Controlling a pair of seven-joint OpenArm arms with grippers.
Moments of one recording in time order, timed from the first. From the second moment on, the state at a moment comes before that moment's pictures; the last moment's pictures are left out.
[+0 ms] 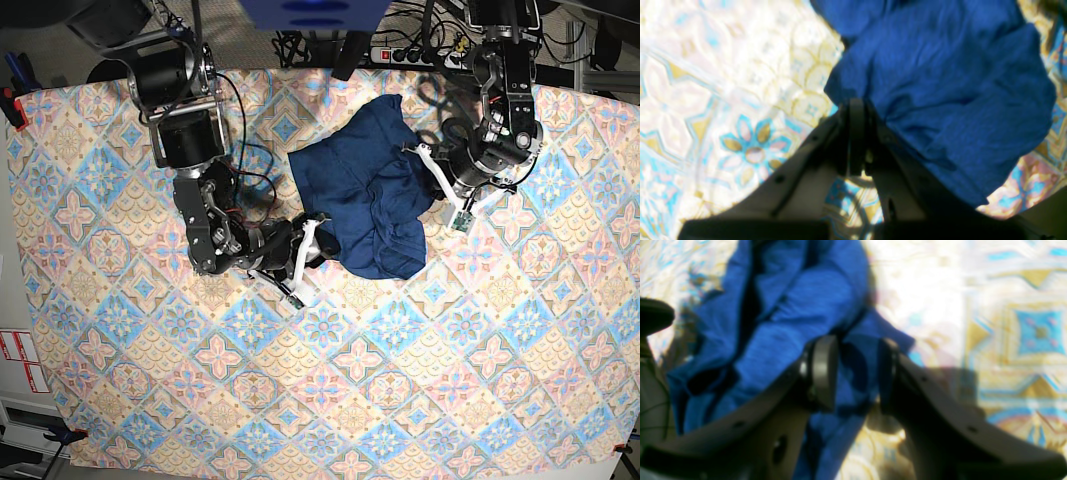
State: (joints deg) left arm 14.4 -6.9 -7.6 100.9 -11.5 -23.6 51.6; right arm 19.6 -1.1 -8.6 53.4 17.1 40.8 -42.2
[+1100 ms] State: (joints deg) left arm 14.4 -6.9 -7.6 100.9 -11.5 -23.6 51.7; right arm 21.2 -1.9 -8.1 51.1 24.8 40.9 -41.9
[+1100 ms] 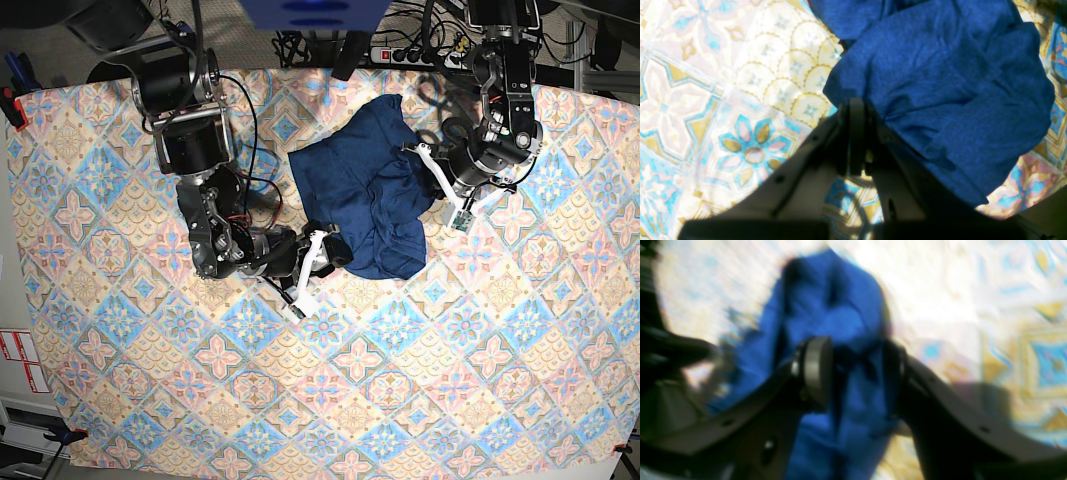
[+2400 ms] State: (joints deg) left arm 14.4 -6.9 -7.5 100.9 -11.5 -23.6 51.7; right arm 19.9 -2.2 -8.6 50.7 19.0 40.9 -38.9
